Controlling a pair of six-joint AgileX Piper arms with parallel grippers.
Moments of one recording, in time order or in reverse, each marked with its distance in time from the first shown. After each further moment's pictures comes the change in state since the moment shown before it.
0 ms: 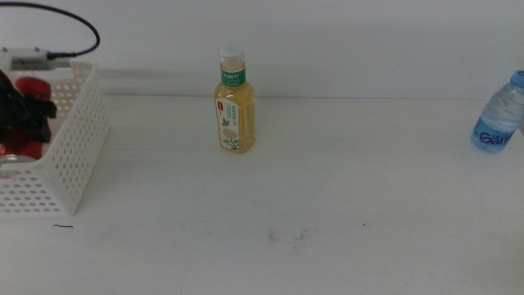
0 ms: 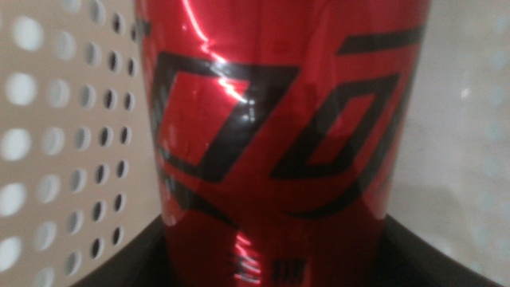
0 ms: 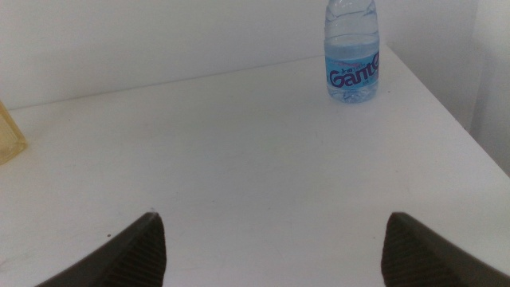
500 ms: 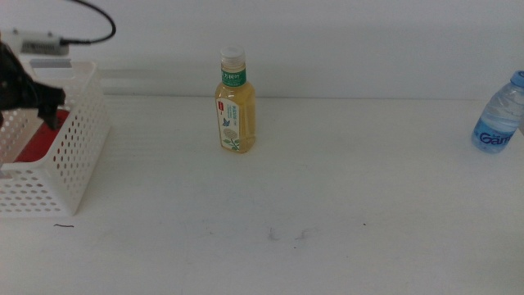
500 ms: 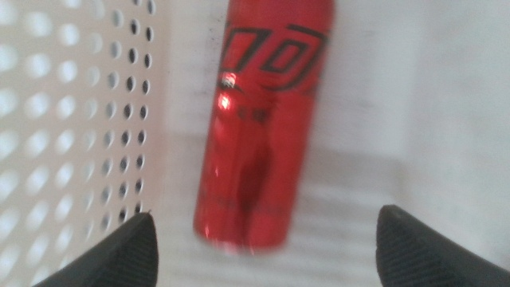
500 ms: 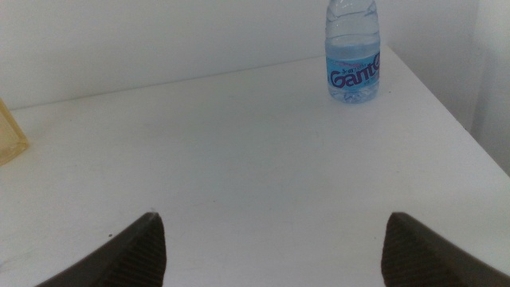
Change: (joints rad) left arm -0.096 -0.078 -0.009 0.154 0.087 -0.144; right arm 0.000 0.000 0.000 0.000 0.000 0.000
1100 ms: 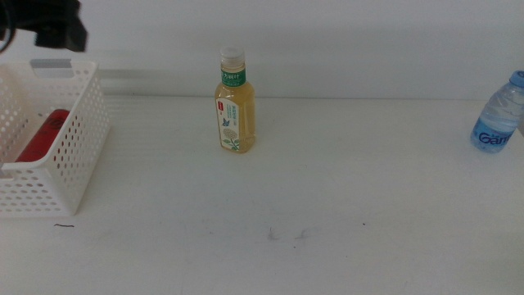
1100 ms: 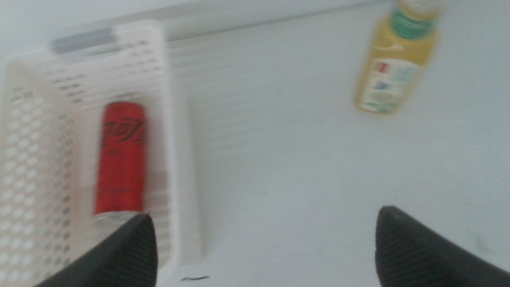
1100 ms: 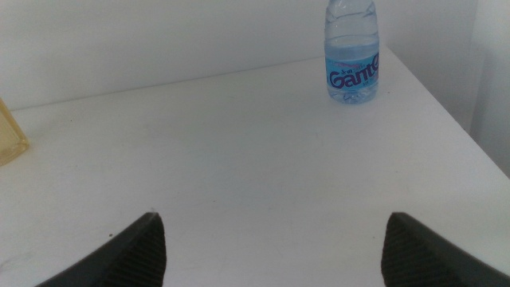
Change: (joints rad) left arm -0.399 -0.700 0.149 0.019 0.148 -0.109; right arm 0.000 0.000 0.000 0.000 0.000 0.000
